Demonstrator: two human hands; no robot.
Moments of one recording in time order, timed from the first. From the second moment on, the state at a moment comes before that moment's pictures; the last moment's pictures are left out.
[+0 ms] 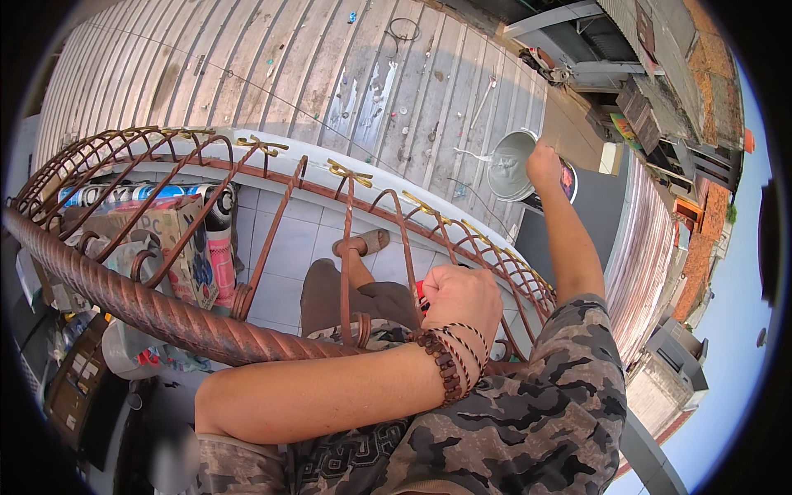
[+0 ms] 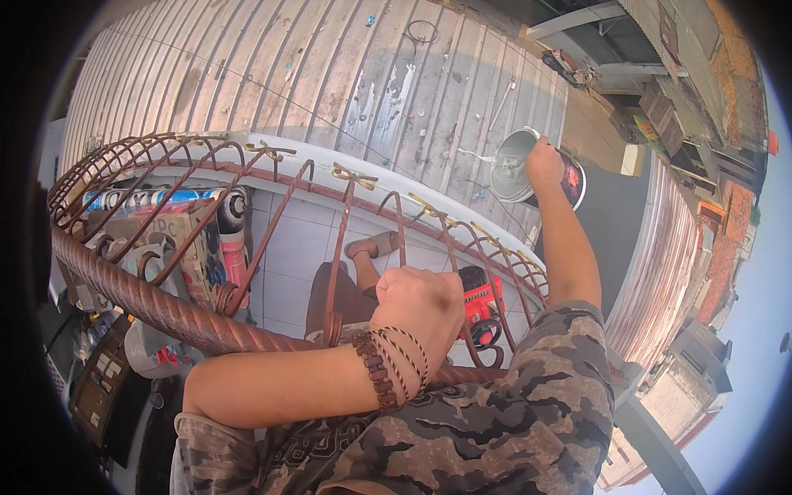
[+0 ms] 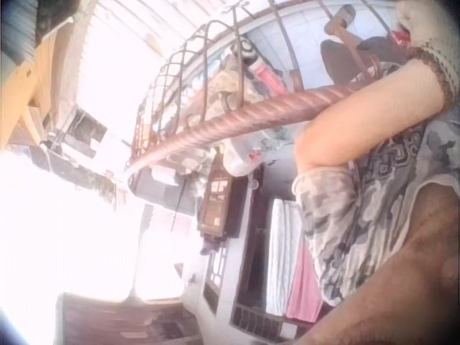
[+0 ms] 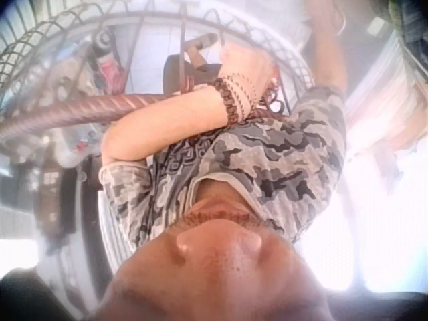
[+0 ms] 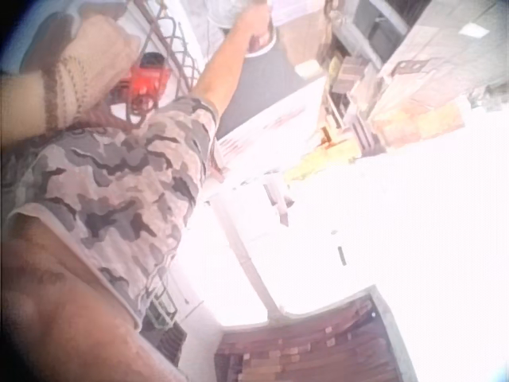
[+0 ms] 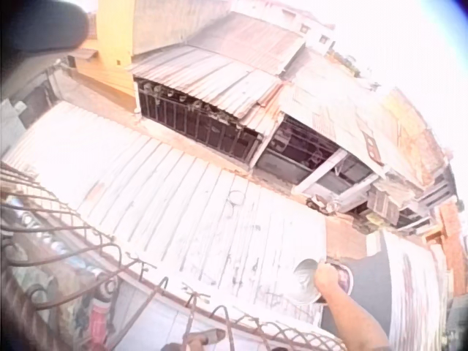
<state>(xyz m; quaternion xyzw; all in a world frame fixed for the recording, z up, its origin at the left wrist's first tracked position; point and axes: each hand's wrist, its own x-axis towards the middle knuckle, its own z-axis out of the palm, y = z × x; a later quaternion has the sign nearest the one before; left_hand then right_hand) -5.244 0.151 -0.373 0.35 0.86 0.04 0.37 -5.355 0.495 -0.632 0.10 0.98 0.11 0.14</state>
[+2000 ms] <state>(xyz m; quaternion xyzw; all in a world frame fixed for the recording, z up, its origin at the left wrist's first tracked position) -5.277 0.140 -0.379 0.33 0.88 0.11 0.34 -5.396 0.404 -0.346 -0.10 0.98 -0.13 -0.15</state>
